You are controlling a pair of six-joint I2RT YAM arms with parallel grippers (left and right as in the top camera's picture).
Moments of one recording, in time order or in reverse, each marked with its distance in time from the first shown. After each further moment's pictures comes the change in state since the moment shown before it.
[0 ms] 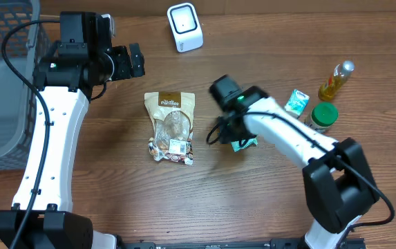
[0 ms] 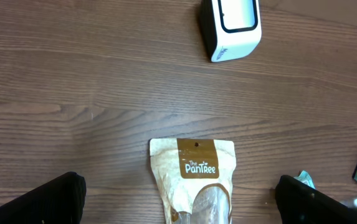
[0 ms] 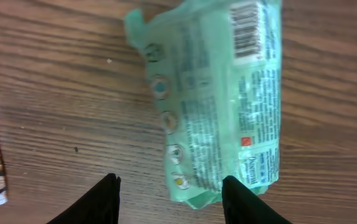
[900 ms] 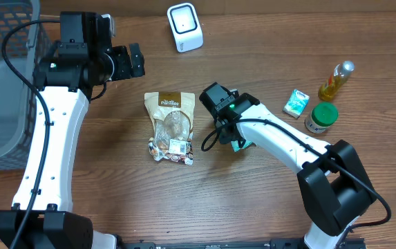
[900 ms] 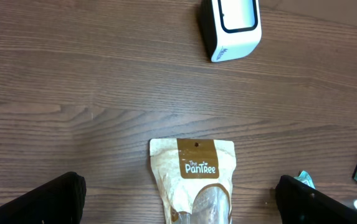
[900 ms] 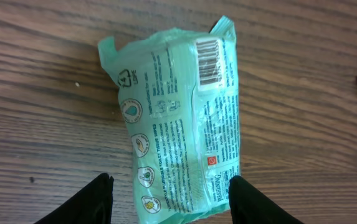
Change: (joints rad) left arm 0.000 0.000 0.000 0.000 0.000 0.000; right arm 0.047 0.000 -0.039 0.053 0.194 -0.002
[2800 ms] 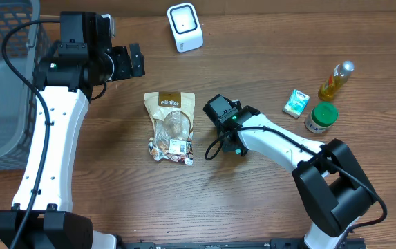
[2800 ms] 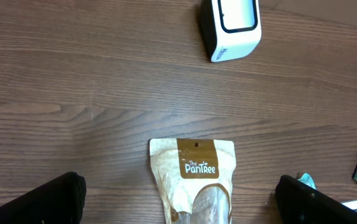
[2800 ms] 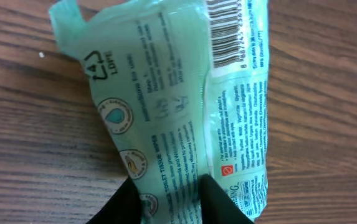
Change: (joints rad) left arm 0.000 0.000 0.000 0.000 0.000 0.000; right arm 0.000 -0.003 -0.146 0.151 -0.008 -0.013
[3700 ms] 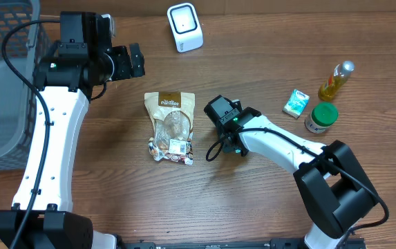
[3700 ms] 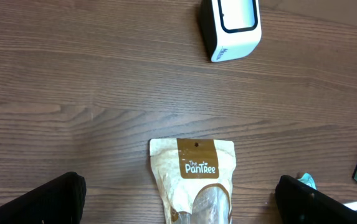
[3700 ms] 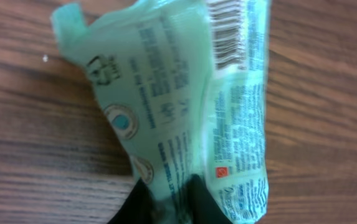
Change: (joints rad) left arm 0.000 0.000 0.000 0.000 0.000 0.000; right arm 0.000 -0.012 -0.017 0.018 0.001 0.004
